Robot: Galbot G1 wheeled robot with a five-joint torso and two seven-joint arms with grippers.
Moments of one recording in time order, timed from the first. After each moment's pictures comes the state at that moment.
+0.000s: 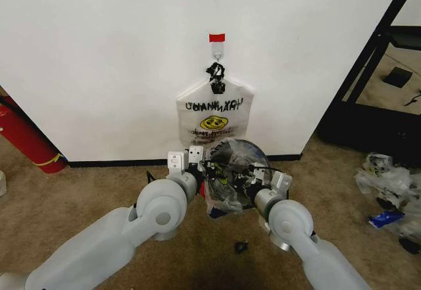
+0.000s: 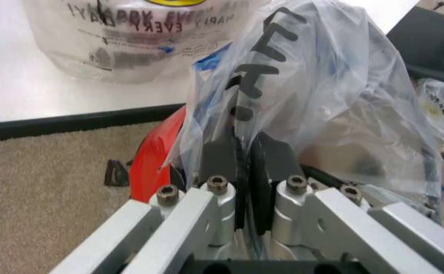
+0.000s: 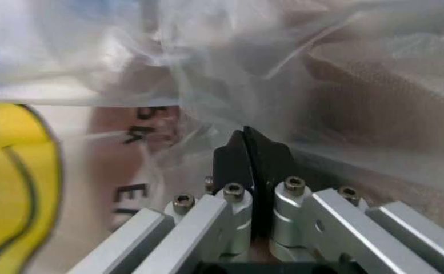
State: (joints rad) left arm 0.62 -0.93 0.30 -2.19 -1.38 0.50 -0.96; right arm -1.05 1.14 0.08 2.01 1.15 -0.45 0.62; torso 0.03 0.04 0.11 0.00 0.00
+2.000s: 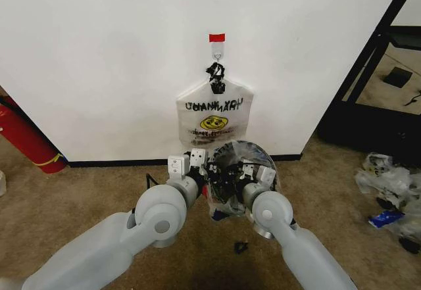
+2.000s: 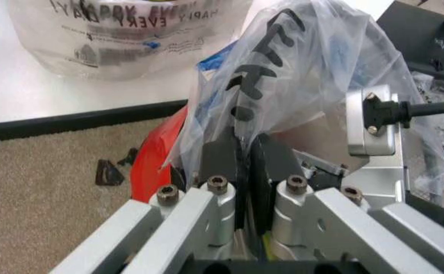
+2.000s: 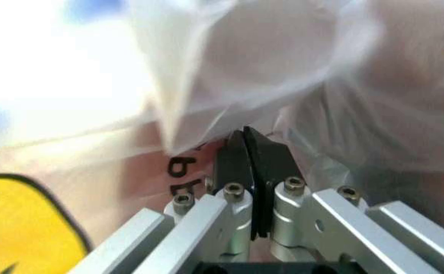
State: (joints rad) left arm 0.65 -0.92 0.31 -2.22 -1.34 0.49 -0.92; right arm -0.96 1.23 0.01 1.90 1.11 -0.44 0.59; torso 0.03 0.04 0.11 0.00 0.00
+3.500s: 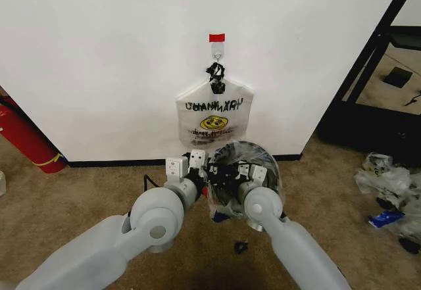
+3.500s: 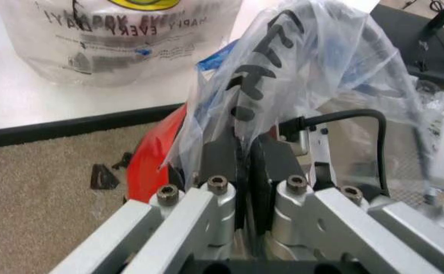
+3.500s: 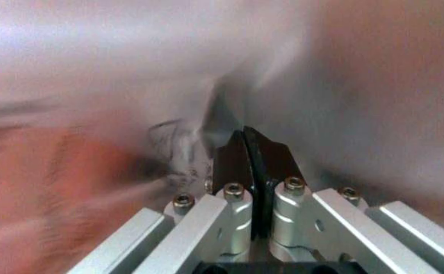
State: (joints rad) left arm 0.65 -0.90 0.30 -2.26 -1.35 0.49 -0.91; right arm -0.90 1.28 -0.02 1.79 1.10 -0.50 0.71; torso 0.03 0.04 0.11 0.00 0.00
